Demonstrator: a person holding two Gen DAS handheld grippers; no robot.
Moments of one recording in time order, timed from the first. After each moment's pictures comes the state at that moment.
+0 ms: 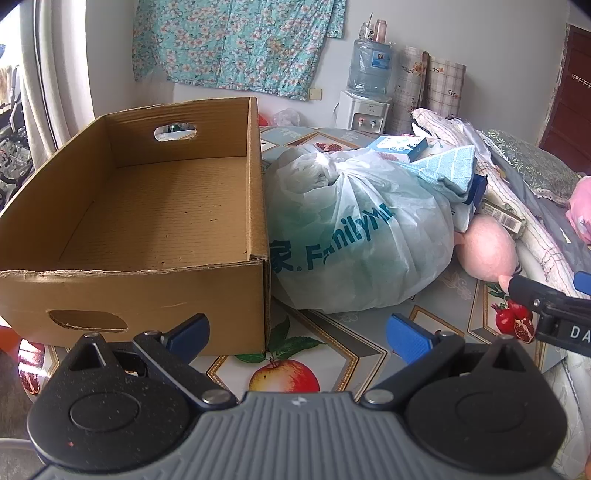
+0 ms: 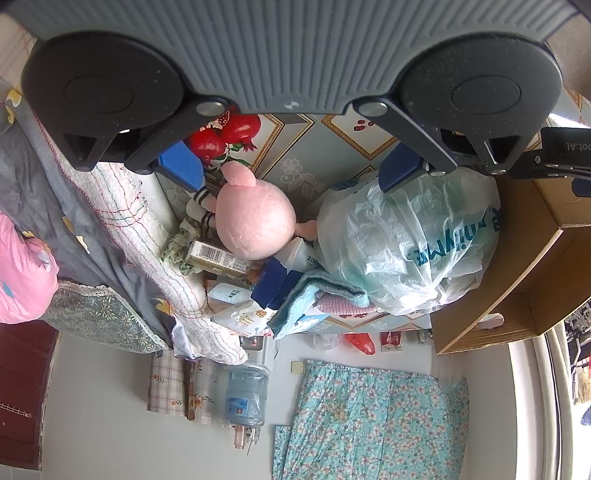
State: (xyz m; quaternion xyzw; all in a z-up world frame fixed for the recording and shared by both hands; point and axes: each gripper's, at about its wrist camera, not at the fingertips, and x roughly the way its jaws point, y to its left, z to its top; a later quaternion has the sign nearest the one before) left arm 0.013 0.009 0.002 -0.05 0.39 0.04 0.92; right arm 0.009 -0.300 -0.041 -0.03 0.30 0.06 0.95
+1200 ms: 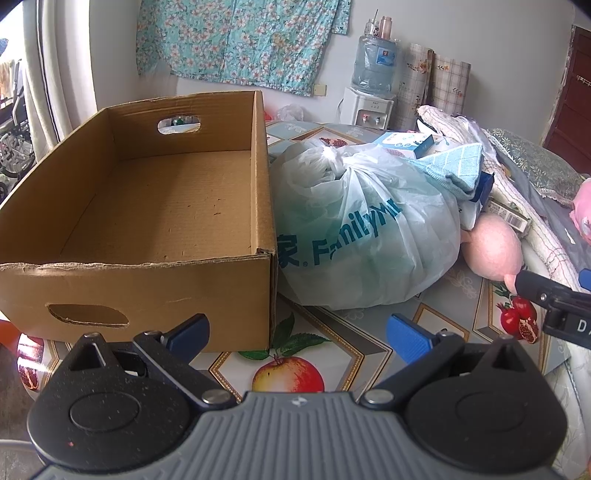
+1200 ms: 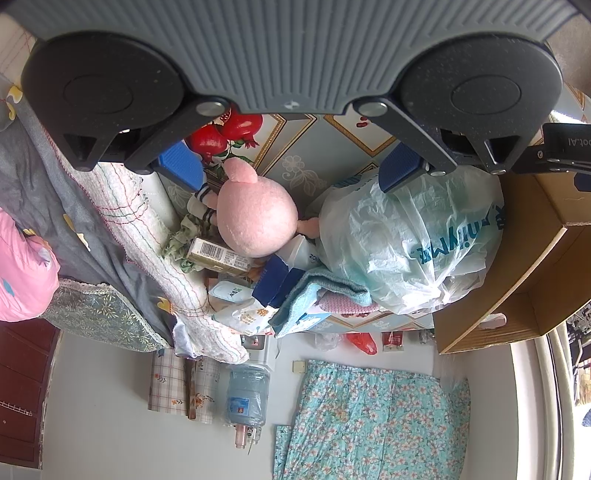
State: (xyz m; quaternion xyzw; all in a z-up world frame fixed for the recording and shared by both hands) left arm 0.014 0.013 -0.004 -0.05 0.39 0.04 0.92; right arm 0.014 -0.300 -0.039 -0.04 0.30 0.06 0.95
